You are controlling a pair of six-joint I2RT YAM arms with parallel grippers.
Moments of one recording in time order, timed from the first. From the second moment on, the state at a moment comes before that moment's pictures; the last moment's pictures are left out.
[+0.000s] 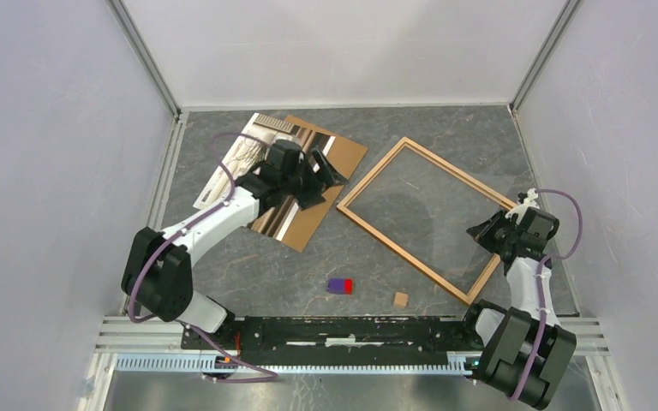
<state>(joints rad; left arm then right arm) -0.57 1.50 1.06 -0.26 0.19 -1.08 -0.47 0.99 0.40 -0.19 -0.50 0.33</state>
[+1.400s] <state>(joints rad) -0.46 1.50 1.13 -0.18 0.46 -0.66 -0.52 0.87 0.31 -0.24 -0.43 0.30</state>
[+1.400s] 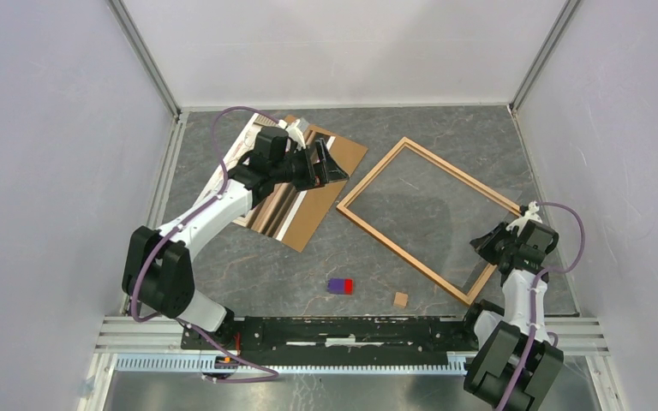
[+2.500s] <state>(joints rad) -0.46 1.51 1.12 -0.15 0.48 -0.67 -0.59 0.89 0.32 -0.27 -0.47 0.22</state>
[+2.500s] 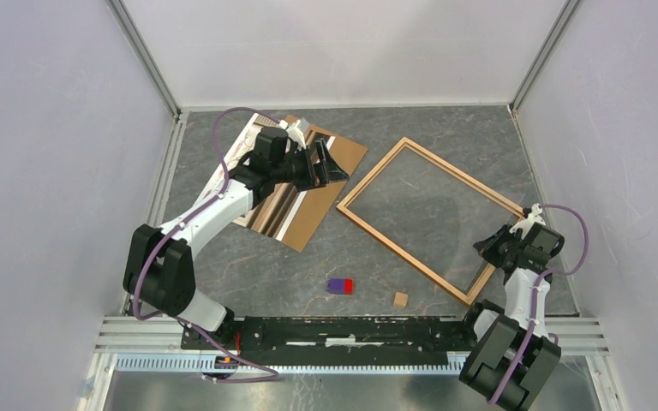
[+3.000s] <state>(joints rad) -0.46 1.53 1.11 -0.13 0.50 -0.67 -0.60 0.92 0.32 -0.26 -0.50 0.21</state>
